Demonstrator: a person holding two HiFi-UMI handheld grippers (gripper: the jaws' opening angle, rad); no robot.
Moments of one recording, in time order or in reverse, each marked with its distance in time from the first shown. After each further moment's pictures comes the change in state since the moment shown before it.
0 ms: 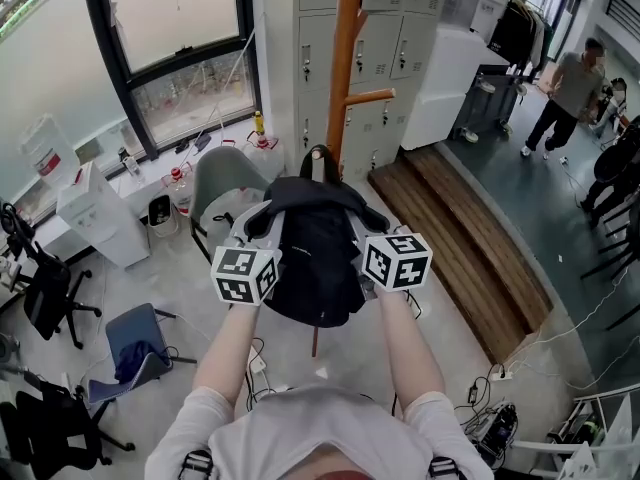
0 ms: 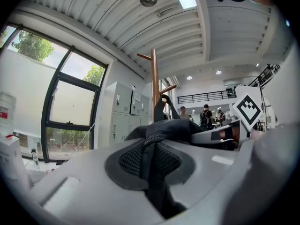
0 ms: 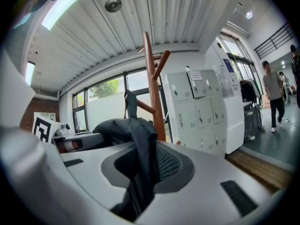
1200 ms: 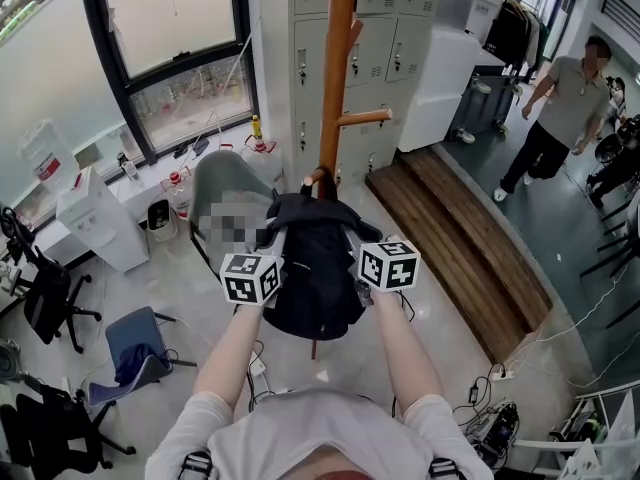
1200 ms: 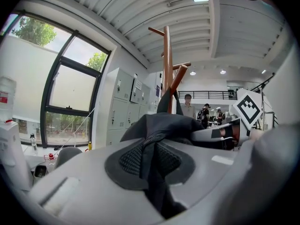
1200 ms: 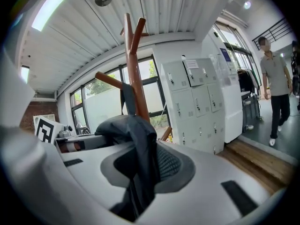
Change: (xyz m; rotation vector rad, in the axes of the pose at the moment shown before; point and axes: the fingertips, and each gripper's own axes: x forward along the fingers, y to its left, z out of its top) left arm 0.009 -0.006 -0.067 -0.087 0.118 -0.020; right arm 0.002 -0.015 -0.055 0.055 0.090 -0.001
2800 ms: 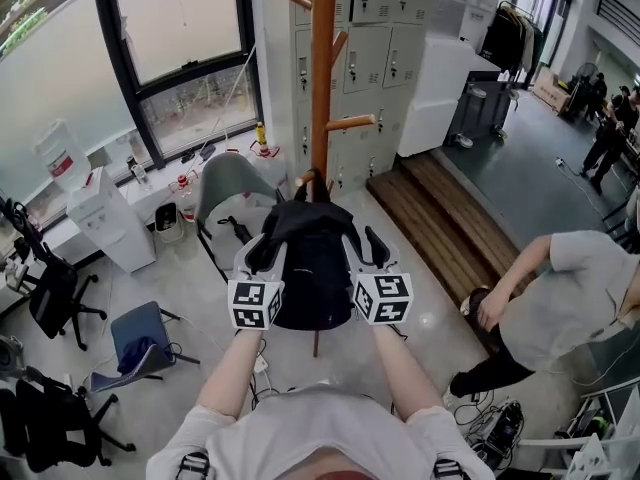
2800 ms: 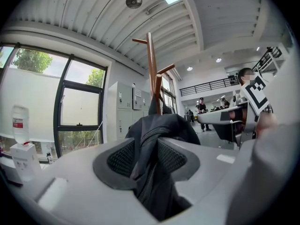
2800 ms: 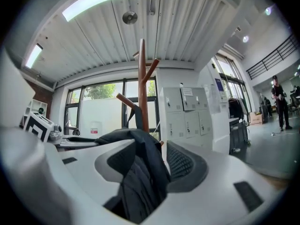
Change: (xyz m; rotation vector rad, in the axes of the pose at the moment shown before) left arm -0.094 -0.047 -0.015 0.185 -0.072 0.117; right arm -0.106 0.044 -0.006 -0.151 -0.224 -0.145
